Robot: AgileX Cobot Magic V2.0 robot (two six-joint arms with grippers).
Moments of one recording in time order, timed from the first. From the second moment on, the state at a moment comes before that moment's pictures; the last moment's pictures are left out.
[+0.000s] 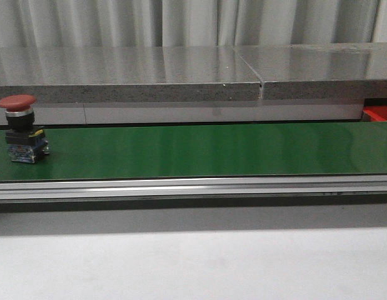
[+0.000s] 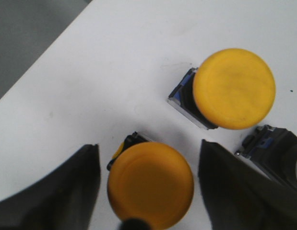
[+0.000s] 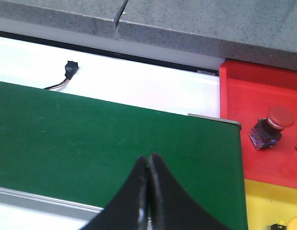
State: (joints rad) left arm 0.52 1.93 -1.32 0.00 0.58 -0.19; right arm -0.06 0.81 -0.63 0.35 0.37 -0.44
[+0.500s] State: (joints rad) left arm 0.50 1.73 -1.32 -0.01 0.64 -0.19; right arm -0.06 0.81 -0.63 0.35 0.37 -0.44
